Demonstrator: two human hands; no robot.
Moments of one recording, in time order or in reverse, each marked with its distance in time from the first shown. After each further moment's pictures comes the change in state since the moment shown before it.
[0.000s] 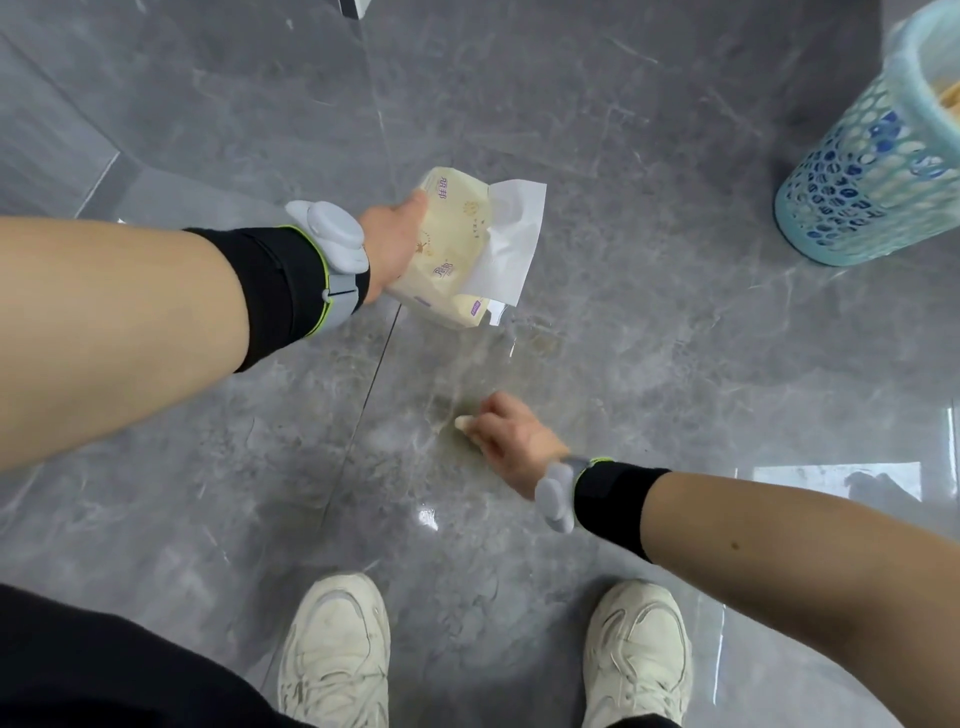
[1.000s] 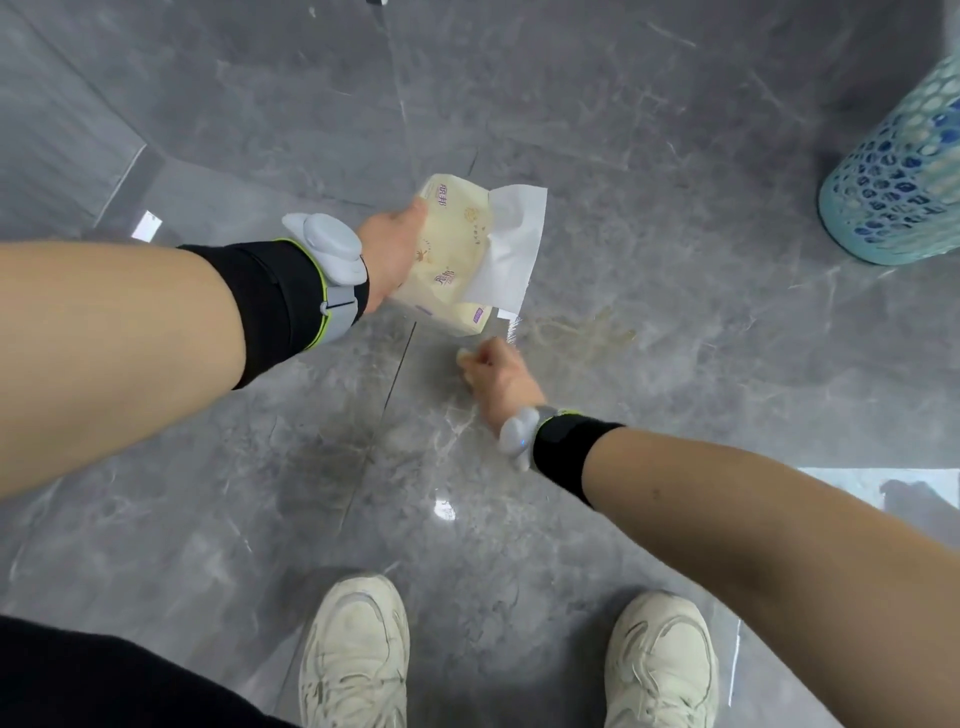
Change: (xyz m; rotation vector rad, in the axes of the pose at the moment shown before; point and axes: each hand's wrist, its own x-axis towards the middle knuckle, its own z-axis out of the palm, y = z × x) left_hand 0.010 -0.020 -0.013 -0.008 0.013 0.008; right_hand 0.084 -0.006 0.013 -0.255 0.195 0.045
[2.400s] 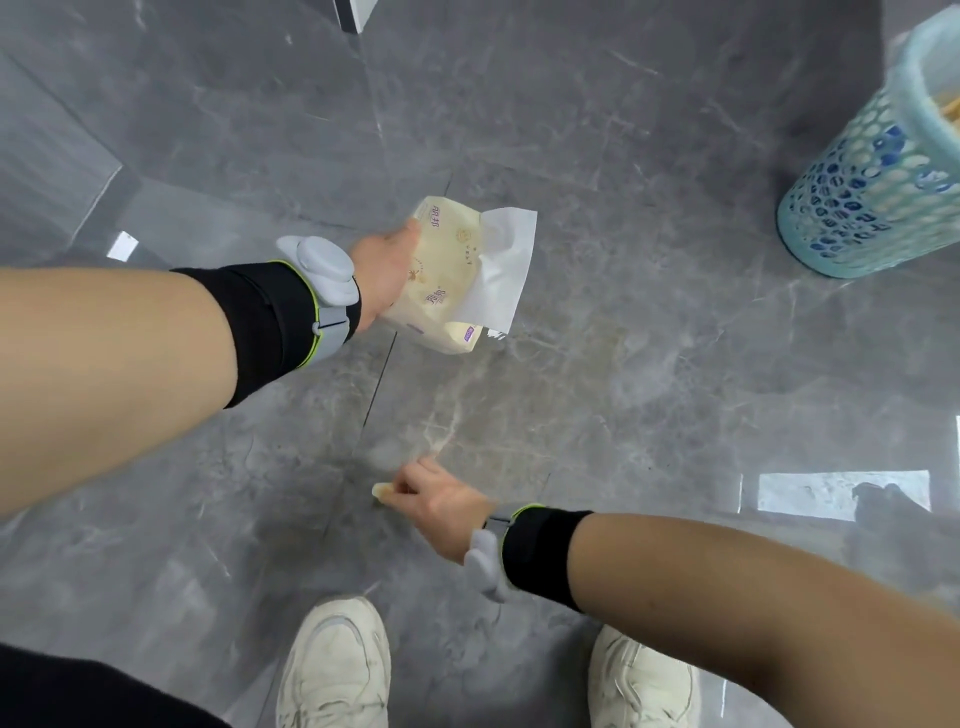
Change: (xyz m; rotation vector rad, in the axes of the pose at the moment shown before) left_hand -0.005 0.011 0.013 0.013 -0.008 -0.041; right_hand -0.088 -0.054 0.034 0.220 -0.218 -0.253
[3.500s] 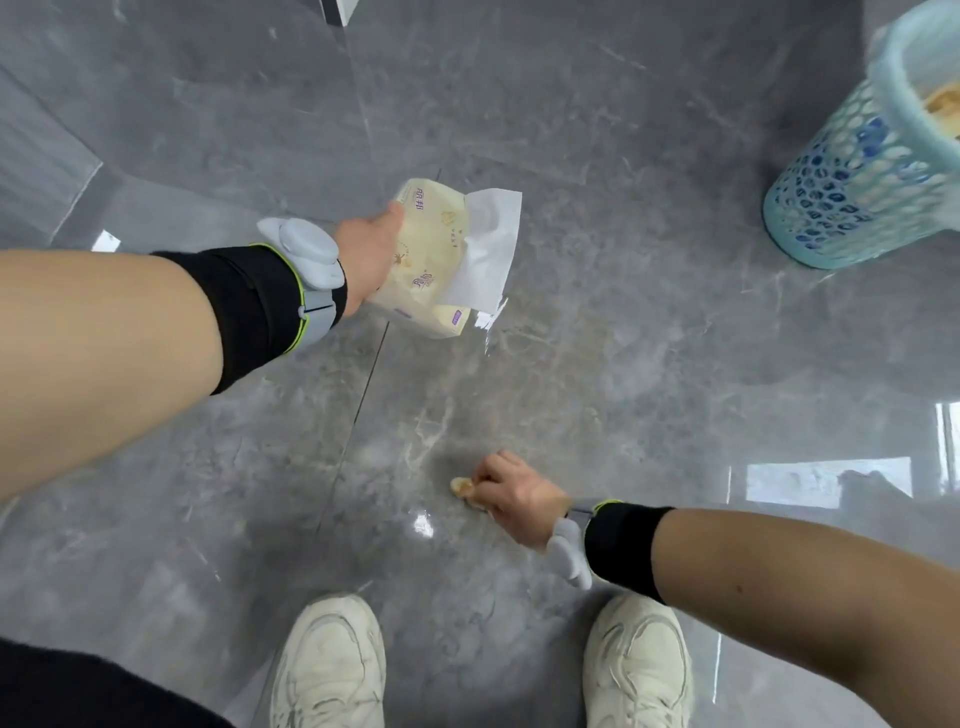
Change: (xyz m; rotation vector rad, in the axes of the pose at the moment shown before) left_hand 0.008 0.003 -0.002 0.025 0.042 0.026; right_hand -0.054 0.055 -0.060 -0.098 -0.256 0.064
